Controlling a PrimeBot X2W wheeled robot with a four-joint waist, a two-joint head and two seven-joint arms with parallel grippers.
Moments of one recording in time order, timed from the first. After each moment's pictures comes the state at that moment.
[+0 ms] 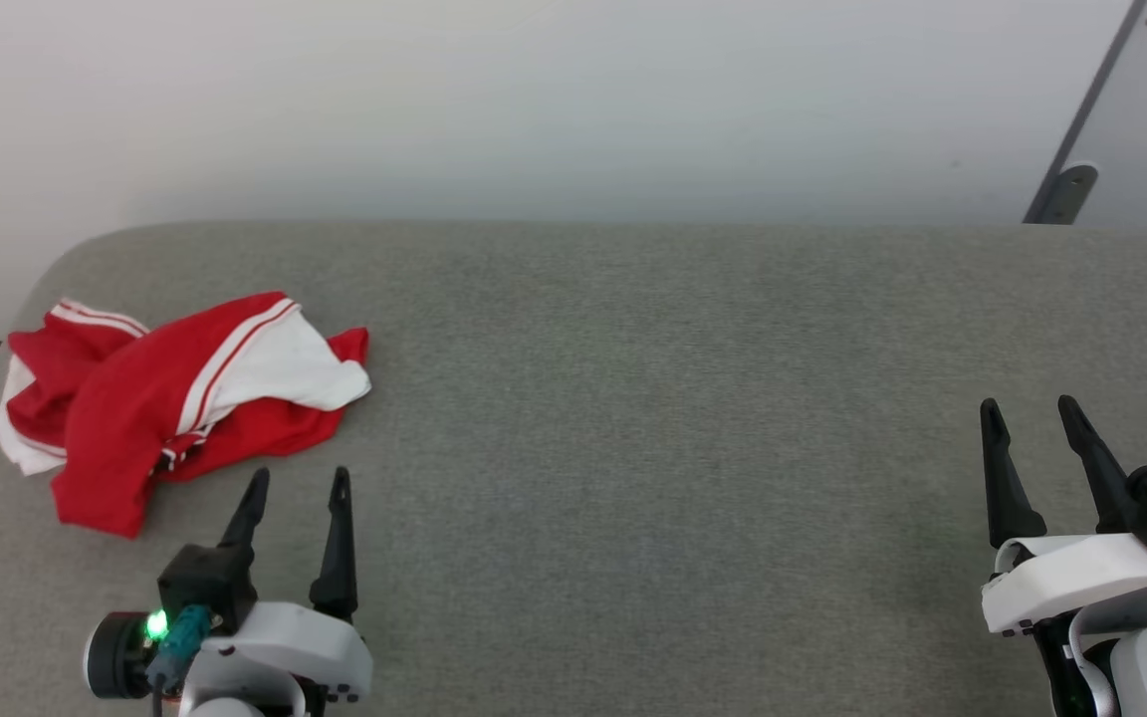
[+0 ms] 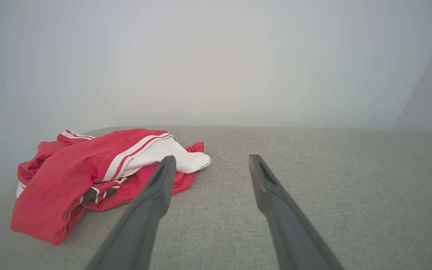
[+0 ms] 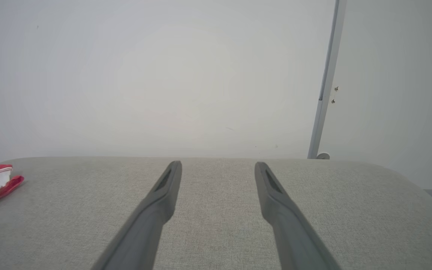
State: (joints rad) left arm -0.14 0.16 -0.05 0.29 -0.20 0.01 -0.24; right arm -0.24 -0.15 -0.02 0.33 0.22 0.13 -0.24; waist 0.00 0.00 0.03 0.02
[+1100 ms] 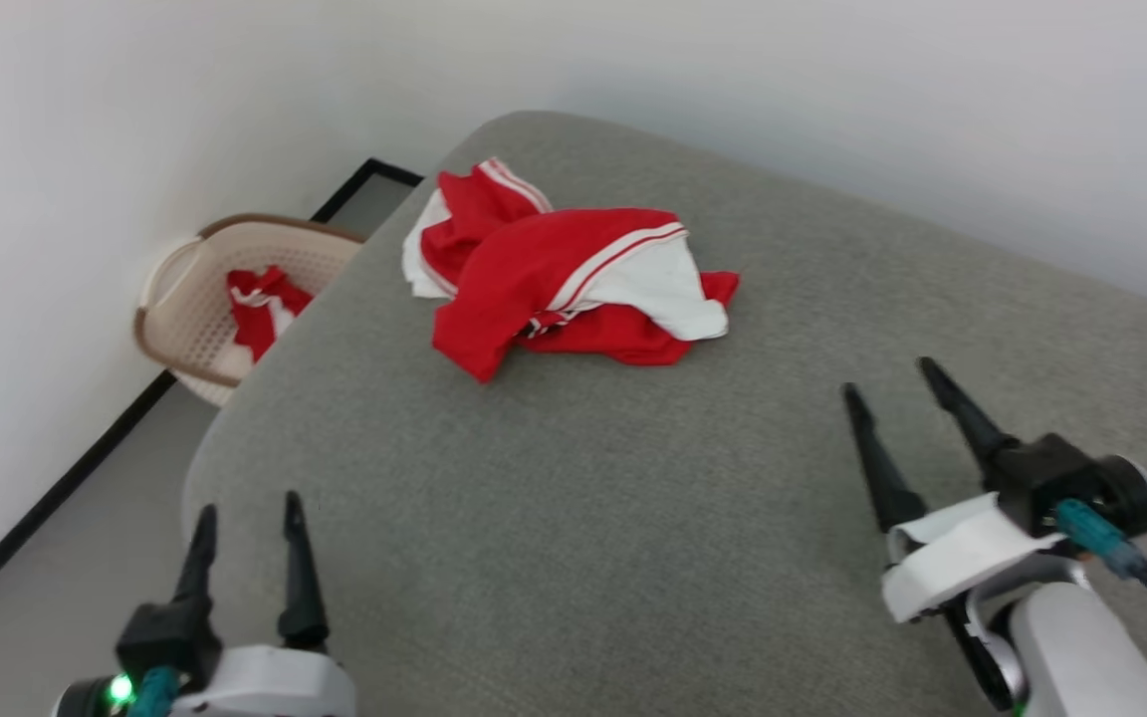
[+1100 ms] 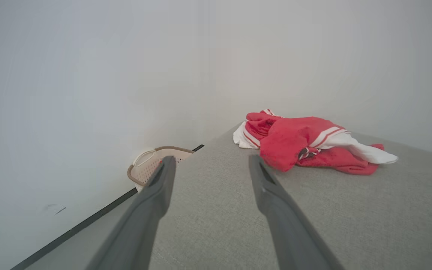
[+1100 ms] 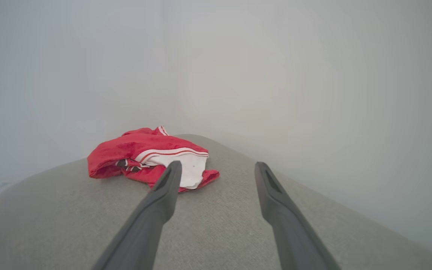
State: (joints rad) left arm -0.04 0.06 0.07 0.17 -0.12 0.05 -0.26; right arm -0.33 -0.18 0.22 0.35 0.16 0.13 -0.26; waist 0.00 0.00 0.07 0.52
